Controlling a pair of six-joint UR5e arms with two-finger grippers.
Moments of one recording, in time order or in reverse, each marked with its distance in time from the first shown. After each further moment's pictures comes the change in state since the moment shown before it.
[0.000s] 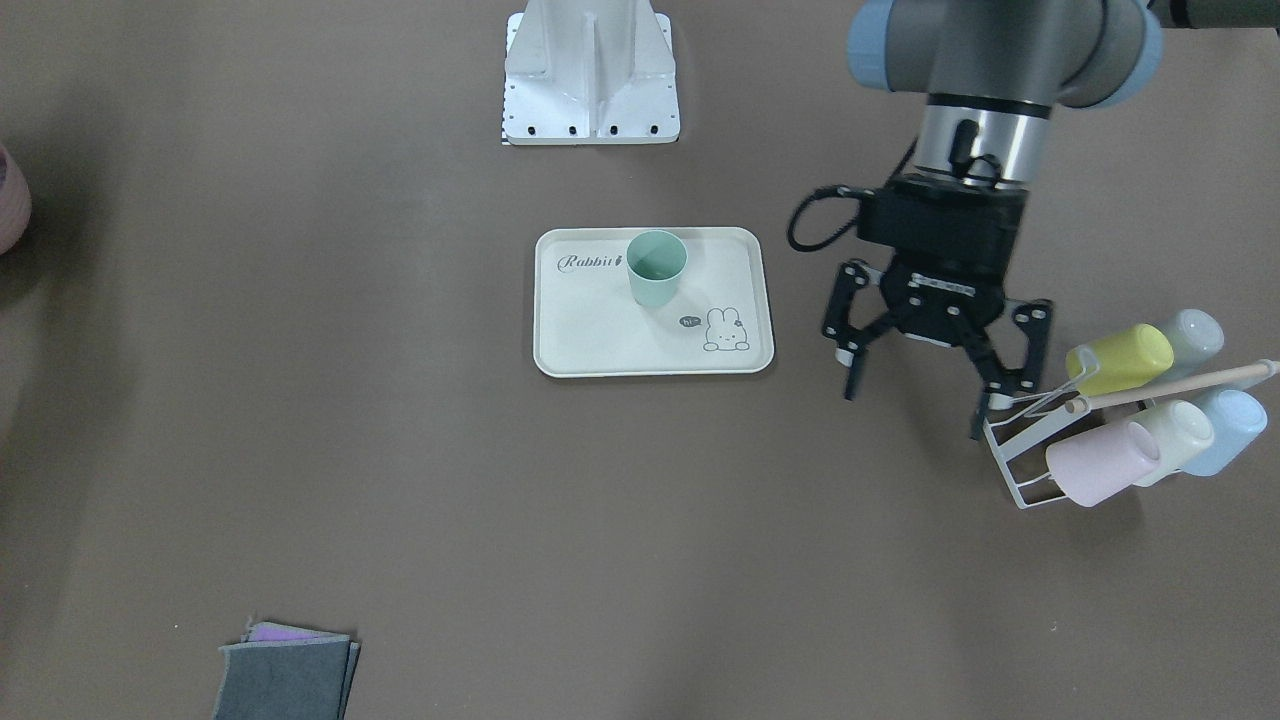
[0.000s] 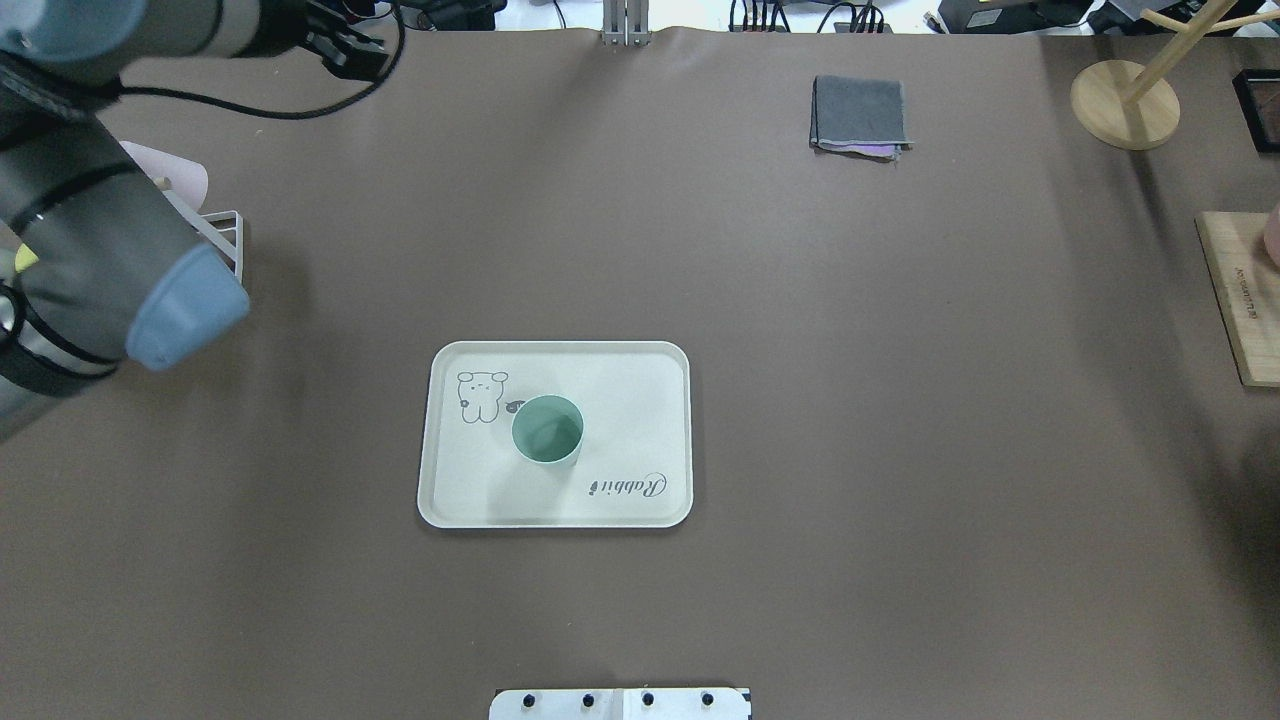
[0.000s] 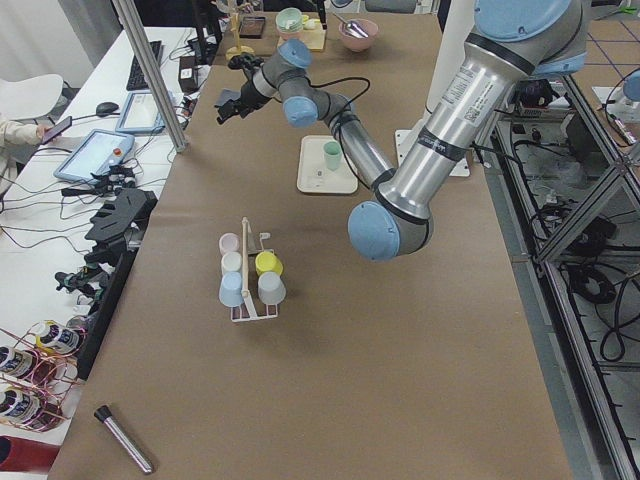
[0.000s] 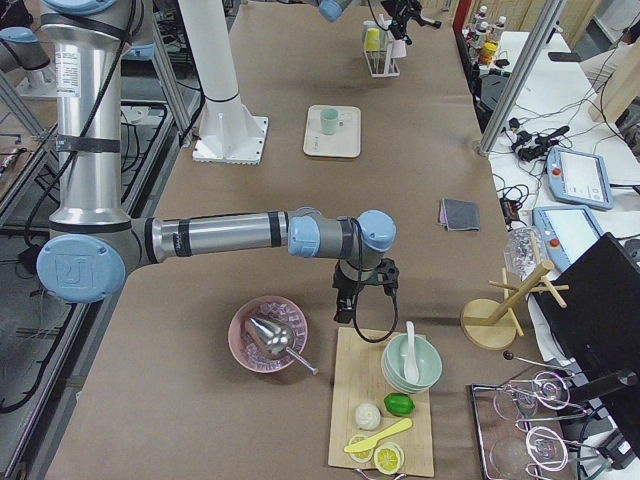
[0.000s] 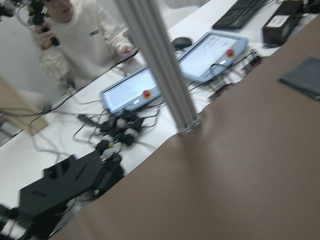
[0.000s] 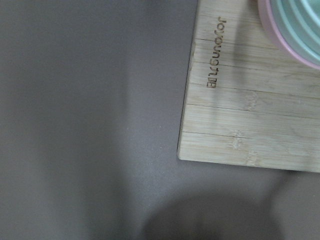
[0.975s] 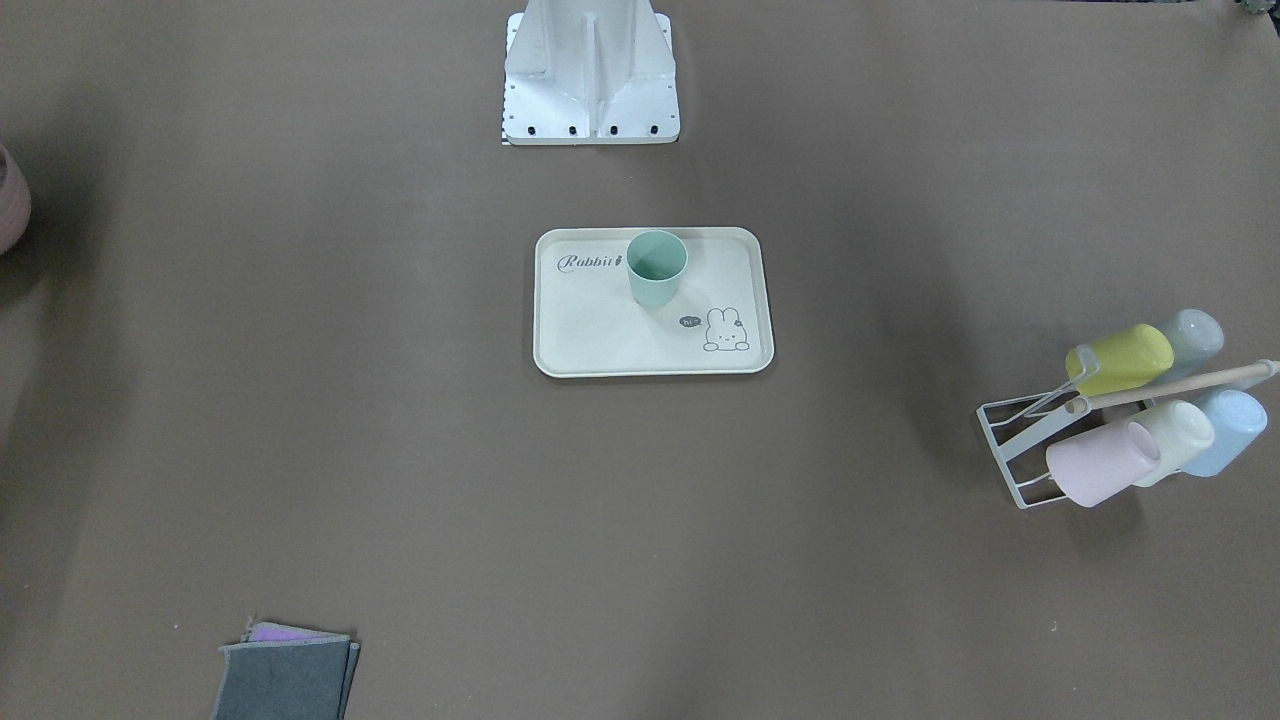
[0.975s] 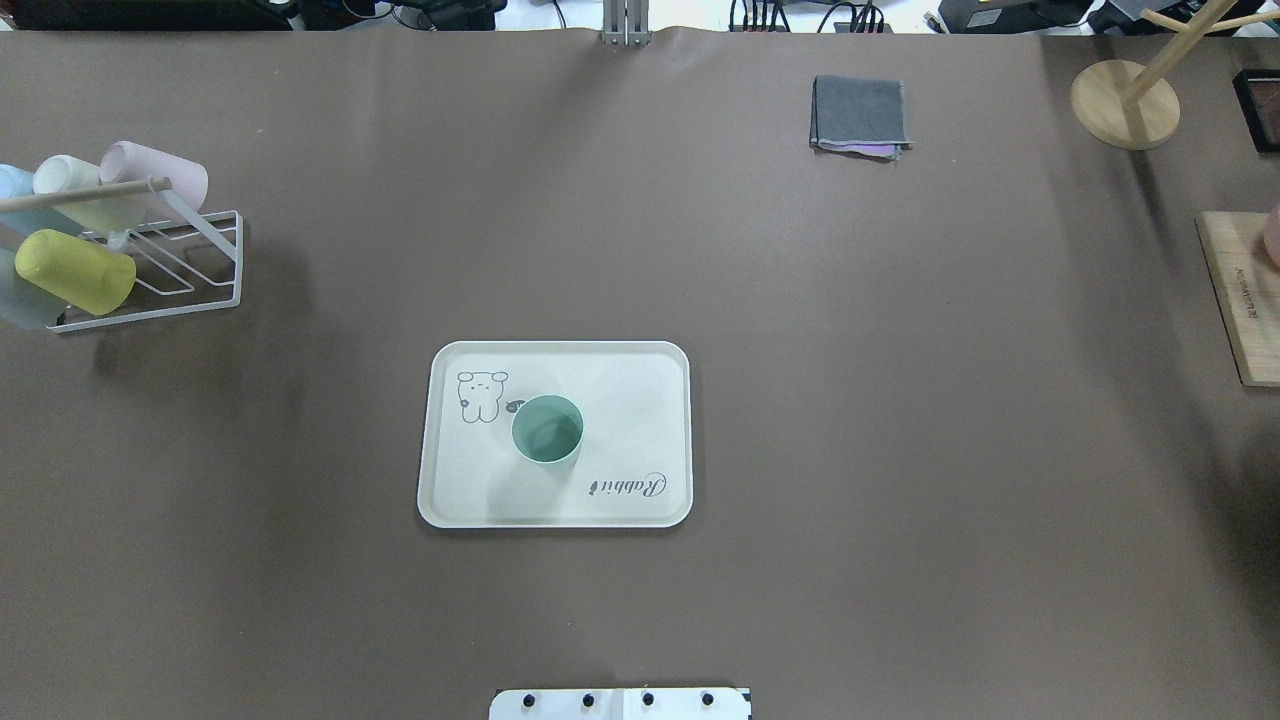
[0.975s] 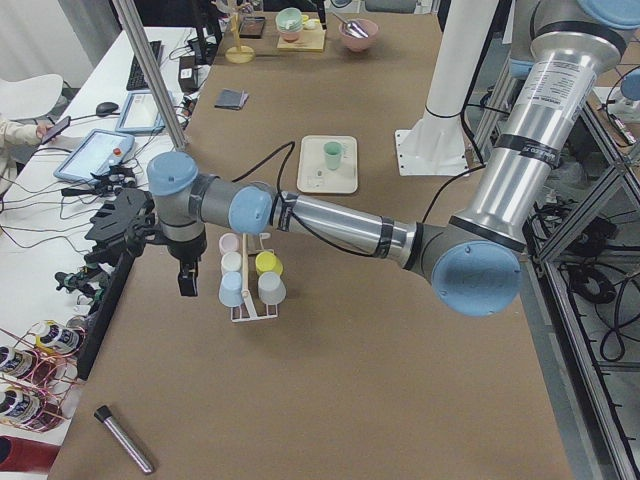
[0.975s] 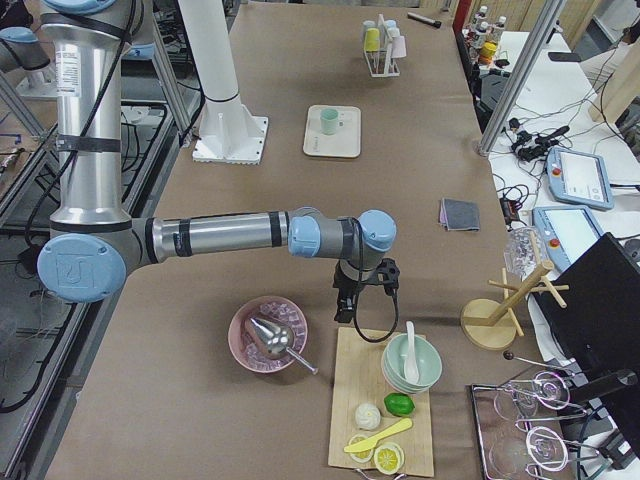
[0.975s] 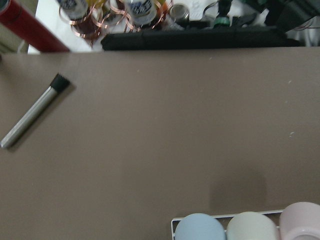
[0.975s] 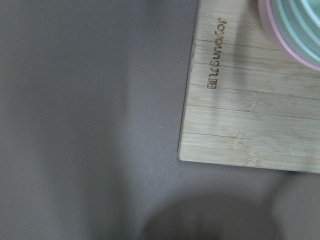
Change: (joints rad) left arm -0.612 0.249 0.401 0.213 -0.702 0.023; right arm 0.000 0.003 -0.004 0.000 0.001 0.000
